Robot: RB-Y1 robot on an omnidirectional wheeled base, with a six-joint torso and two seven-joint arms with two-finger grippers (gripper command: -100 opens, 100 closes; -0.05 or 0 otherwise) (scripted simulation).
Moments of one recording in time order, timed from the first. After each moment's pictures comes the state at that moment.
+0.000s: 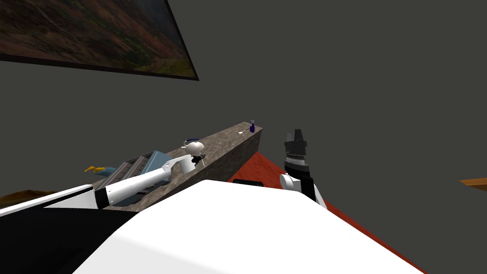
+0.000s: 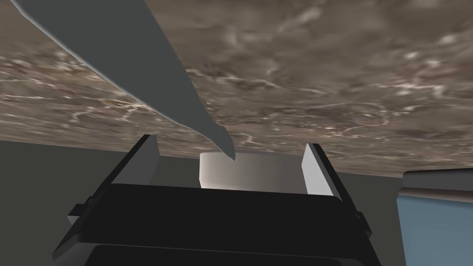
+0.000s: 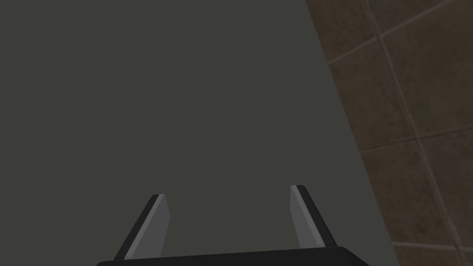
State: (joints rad) left arm 0.10 1.27 -0.55 -1.68 0.15 0.80 0.16; right arm 0.46 -0.04 0.06 -2.26 0.01 -0.48 0.17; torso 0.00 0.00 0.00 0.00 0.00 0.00
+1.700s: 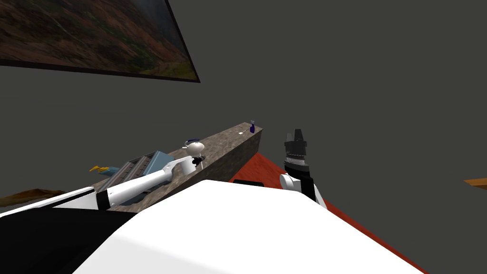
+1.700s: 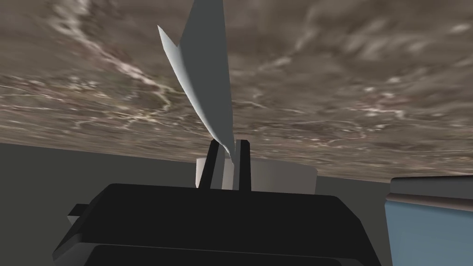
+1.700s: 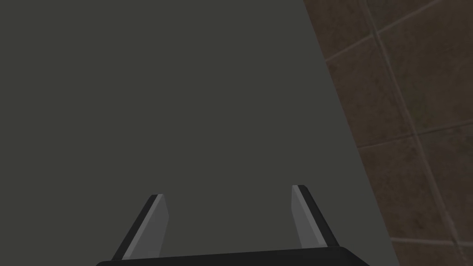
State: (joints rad) left arm 0.12 1.25 -0.54 -1.68 0.15 0.81 0.16; right arm 0.46 -0.04 0.06 -2.26 0.01 -0.48 0.17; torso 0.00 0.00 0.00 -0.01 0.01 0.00
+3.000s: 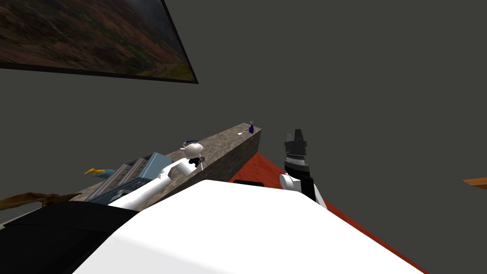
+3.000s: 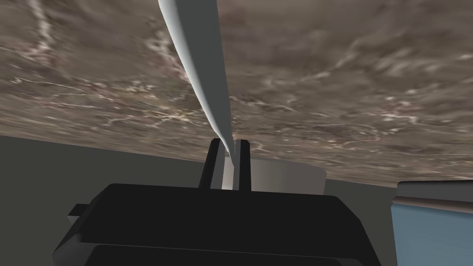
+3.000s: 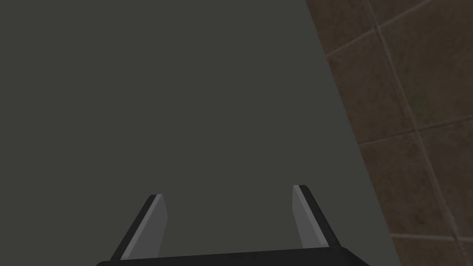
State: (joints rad) left arm 0.31 1.03 -0.18 -1.74 0.18 0.83 -0.17; right arm 0.46 -0.04 0.06 -2.26 0.01 -0.48 0.17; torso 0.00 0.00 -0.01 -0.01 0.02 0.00
